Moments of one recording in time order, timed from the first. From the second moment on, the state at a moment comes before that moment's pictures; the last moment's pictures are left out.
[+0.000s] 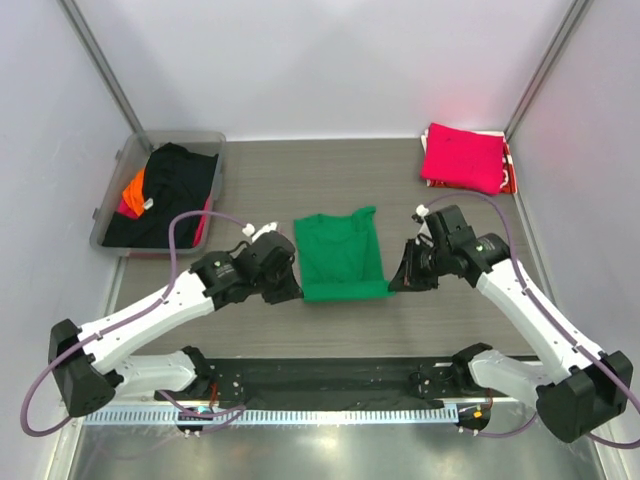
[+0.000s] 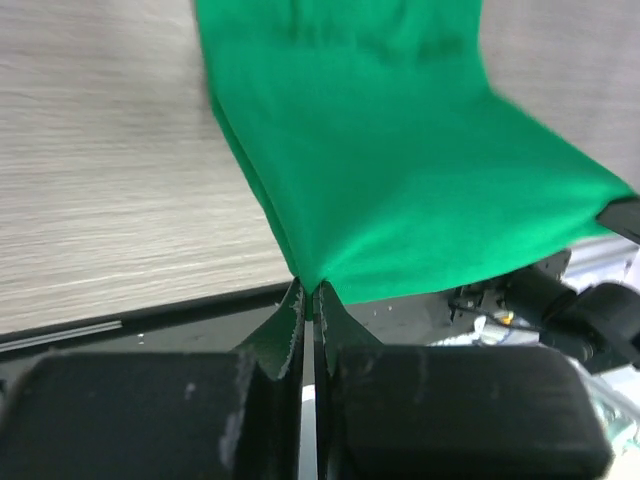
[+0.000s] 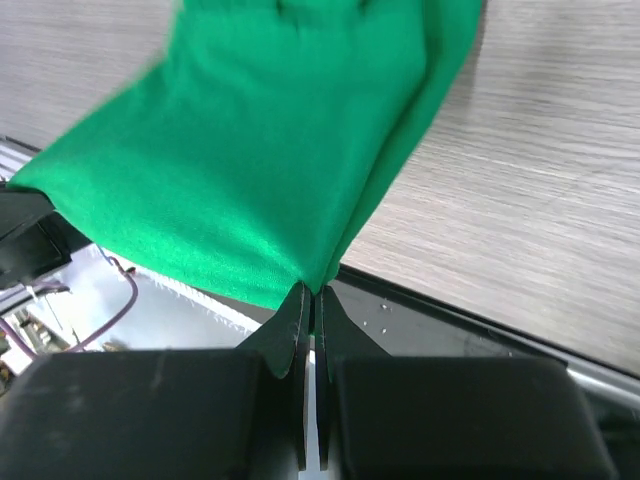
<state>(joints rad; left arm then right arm) -0.91 1.14 0.98 -0.77 -0.09 -1.08 0.40 1.05 0.90 -0.90 -0.37 0.57</state>
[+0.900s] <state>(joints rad) -0.56 1.60 1.51 -0.91 -0.08 -0.82 0.36 1.71 1.56 -0.97 -0.18 0.44</state>
